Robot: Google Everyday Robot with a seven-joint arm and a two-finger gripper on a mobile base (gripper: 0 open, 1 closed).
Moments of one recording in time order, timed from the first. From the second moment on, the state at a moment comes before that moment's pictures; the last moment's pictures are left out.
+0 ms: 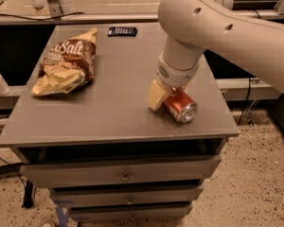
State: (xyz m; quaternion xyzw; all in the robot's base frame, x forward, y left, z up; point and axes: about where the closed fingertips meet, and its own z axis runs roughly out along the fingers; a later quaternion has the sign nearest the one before) arm 0.557 -0.084 0.826 -0.30 0.95 0.00 0.12
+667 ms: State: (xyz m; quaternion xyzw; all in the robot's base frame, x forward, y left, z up) arm 0.585 -0.093 0.854 -0.31 0.94 -0.01 0.16
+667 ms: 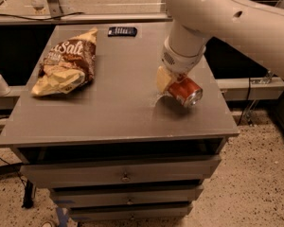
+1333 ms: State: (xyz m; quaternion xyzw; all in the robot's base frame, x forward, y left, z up) arm 0.601 -0.121 0.887 -0.32 0.90 0.08 0.29
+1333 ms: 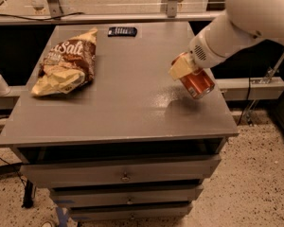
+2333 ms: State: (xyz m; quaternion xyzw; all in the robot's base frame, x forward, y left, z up) arm 0.637 -0.141 0.949 -0.28 0.76 0.24 0.54
